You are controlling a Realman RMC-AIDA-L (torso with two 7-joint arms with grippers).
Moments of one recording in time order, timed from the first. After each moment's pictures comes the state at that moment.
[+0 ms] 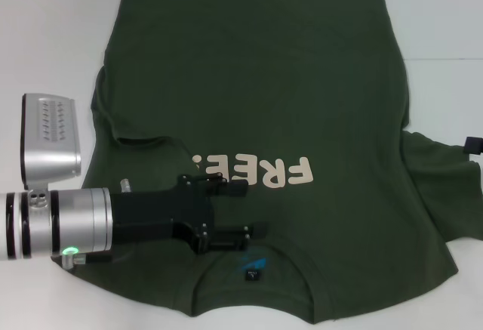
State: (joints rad) left arm -0.52 -2.17 0.86 0.66 1.92 1.50 -1.31; right arm 0.46 1.87 -0.54 -0.64 -2.10 -1.44 2.25
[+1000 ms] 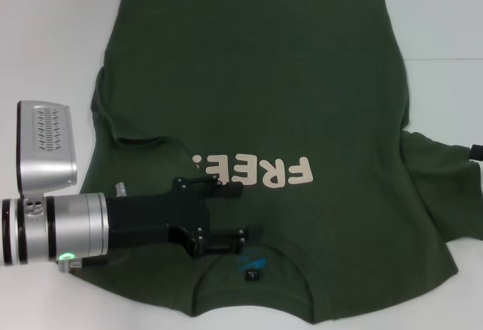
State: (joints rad) left arm -0.50 -2.17 0.85 0.66 1.92 1.50 -1.26; right arm 0.45 1.92 -0.54 -0.61 -2.14 -1.20 2.27
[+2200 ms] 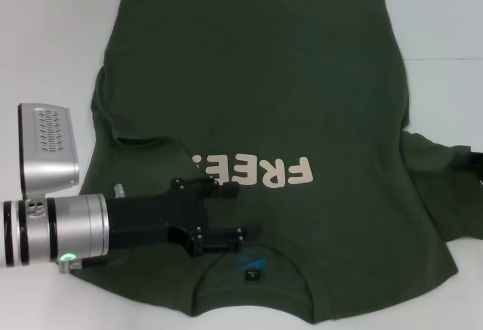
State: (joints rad) left arm -0.50 -2.17 0.85 0.65 1.92 1.47 -1.26; right arm 0.48 1.97 -0.52 -0.56 -2.12 -1.15 2.22
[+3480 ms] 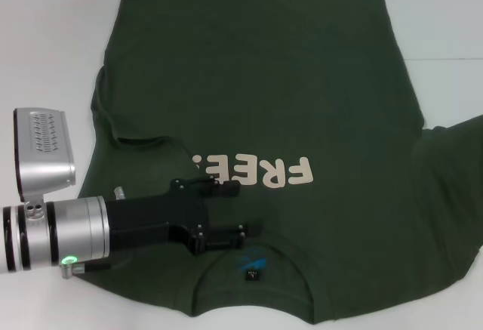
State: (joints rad) left arm -0.49 -2.17 0.84 0.62 1.89 1.47 -1.27; right arm 0.54 1.88 -0.48 -0.57 -2.14 -1.13 2.18
